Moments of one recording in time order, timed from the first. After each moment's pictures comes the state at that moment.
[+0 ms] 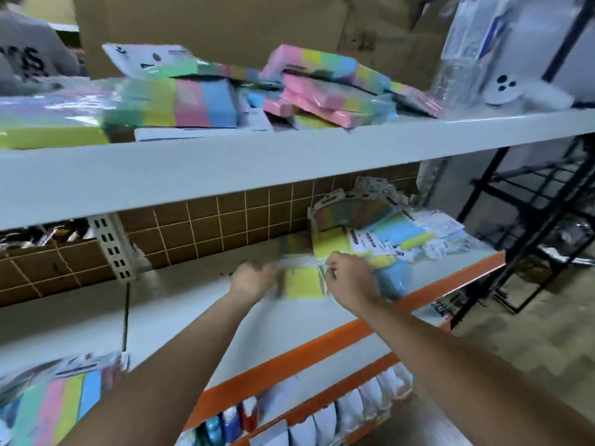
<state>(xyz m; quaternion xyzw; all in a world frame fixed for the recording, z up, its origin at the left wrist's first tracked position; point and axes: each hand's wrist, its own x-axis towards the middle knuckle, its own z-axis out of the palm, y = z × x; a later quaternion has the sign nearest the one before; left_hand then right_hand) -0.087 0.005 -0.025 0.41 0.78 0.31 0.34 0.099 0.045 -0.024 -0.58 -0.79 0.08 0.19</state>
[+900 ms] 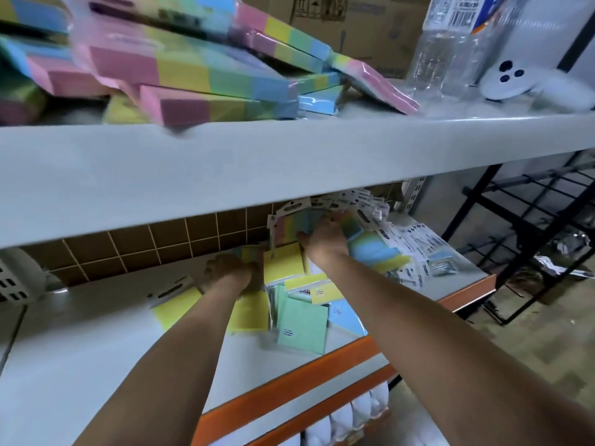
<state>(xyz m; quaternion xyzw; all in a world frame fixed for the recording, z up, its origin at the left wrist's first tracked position) -0.039 0.160 -0.076 0.32 0.89 0.18 0.26 0.116 0.194 0.007 -0.65 -0.74 0.14 0.13</state>
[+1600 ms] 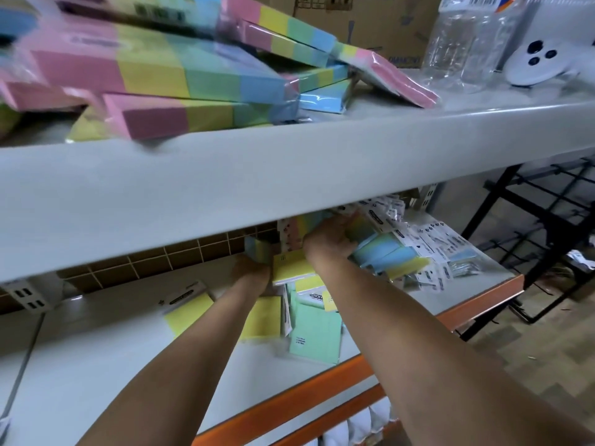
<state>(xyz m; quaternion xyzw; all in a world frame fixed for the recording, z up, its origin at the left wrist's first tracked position) -0.029 0.167 -0.071 0.28 0.85 0.31 0.31 0.086 0.206 -0.005 -0.74 -0.65 0.12 0.11</state>
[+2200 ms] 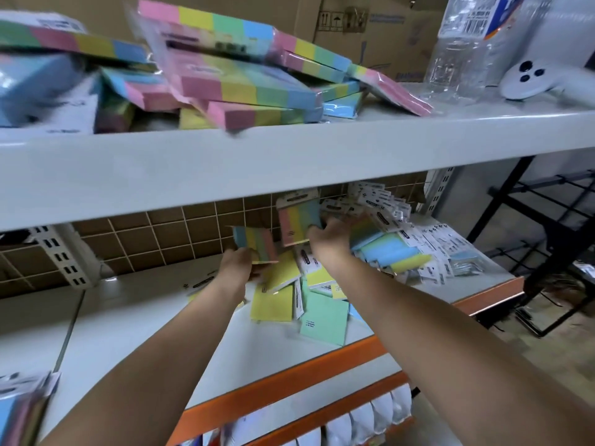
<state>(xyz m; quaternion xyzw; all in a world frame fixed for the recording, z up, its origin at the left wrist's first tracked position) -0.059 0.105 -0.042 0.17 0.66 0.57 0.45 0.091 0.165 0.008 -0.60 -0.62 0.38 0.33</state>
